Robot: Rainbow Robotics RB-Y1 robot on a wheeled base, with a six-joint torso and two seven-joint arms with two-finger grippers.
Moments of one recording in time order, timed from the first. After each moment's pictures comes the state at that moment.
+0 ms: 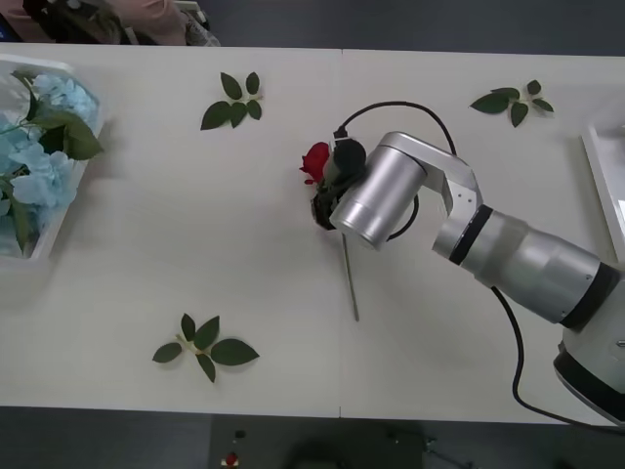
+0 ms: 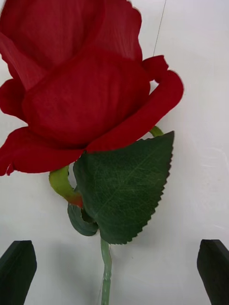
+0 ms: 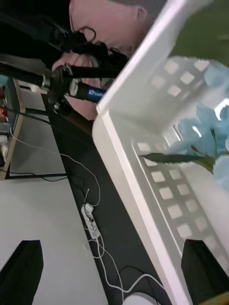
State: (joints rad) right arm -0.88 -0.36 0.86 -1.28 -0.40 1.11 0.77; left arm -0.52 1.35 -0.54 -1.01 1.24 0.17 -2.45
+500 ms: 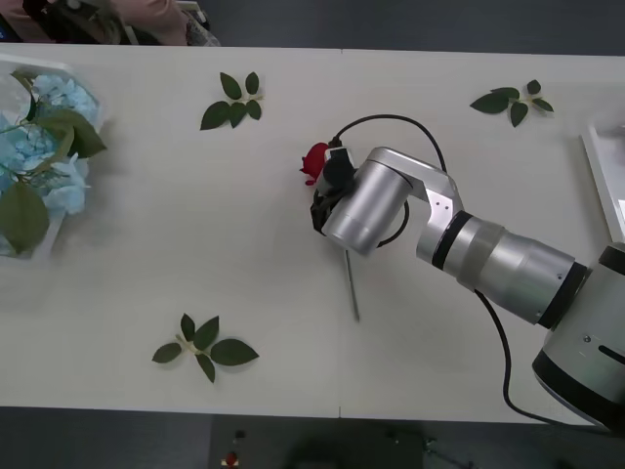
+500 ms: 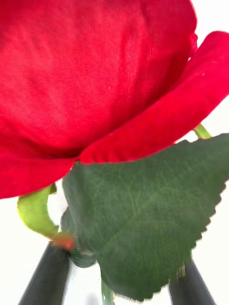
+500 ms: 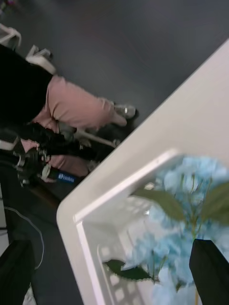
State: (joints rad) right arm -0.91 -0.30 0.91 -1.11 -0.37 1.01 0.77; left arm -0.52 1.41 -0.22 -1.35 1.49 0.56 -2.45
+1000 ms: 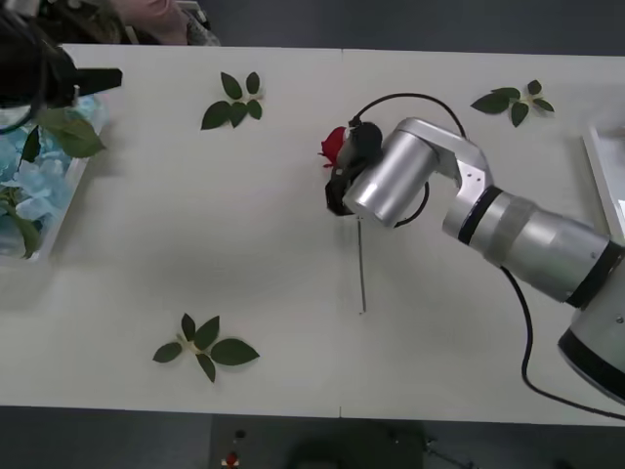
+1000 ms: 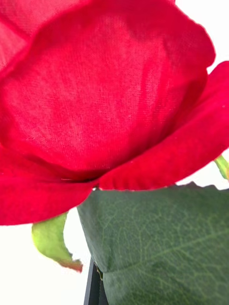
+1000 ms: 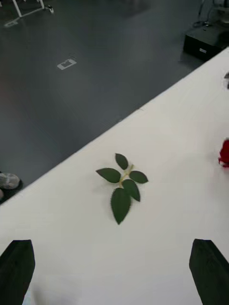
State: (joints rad) right arm -0.95 -0.40 0.88 -1.17 -0.51 1.04 0.77; left arm -0.52 1.07 -0.17 -1.53 1.69 0.70 -2.45
